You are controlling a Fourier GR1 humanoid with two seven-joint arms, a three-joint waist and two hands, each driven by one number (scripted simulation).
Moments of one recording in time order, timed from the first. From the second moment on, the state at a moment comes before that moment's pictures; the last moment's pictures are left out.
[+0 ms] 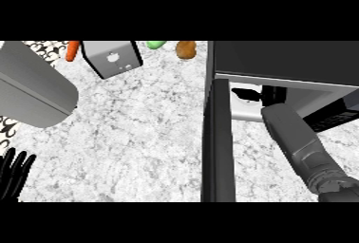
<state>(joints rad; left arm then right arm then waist) 0.37 0.08 0.34 -1.83 0.21 -0.54 -0.32 -0.97 -0.19 -0.16 -0.08 0.23 -0.83 -0.71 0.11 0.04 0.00</state>
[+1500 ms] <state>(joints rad) 0.55 0.01 0.24 -1.92 0.11 -0.58 -0.39 -0.72 -0.10 -0.26 -0.24 0.09 -0.39 -0.95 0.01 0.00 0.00</state>
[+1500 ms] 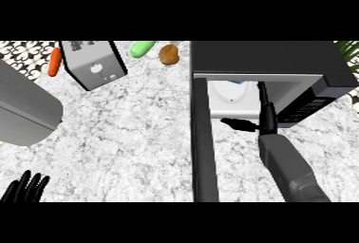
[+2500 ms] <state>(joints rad) 0.51 0.00 -0.05 -1.98 -0.02 -0.63 -0.31 -0.14 -0.04 -0.11 -0.80 0.00 0.01 -0.96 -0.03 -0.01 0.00</state>
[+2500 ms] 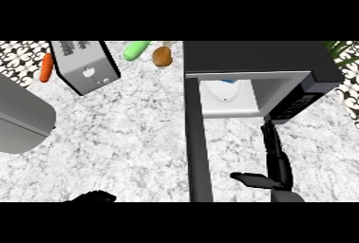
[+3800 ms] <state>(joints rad) -0.24 0.00 -0.64 -1.41 -0.20 -0.01 -0.18 0.40 -0.20 -0.20 -1.59 -0.27 0.26 -0.73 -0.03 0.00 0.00</state>
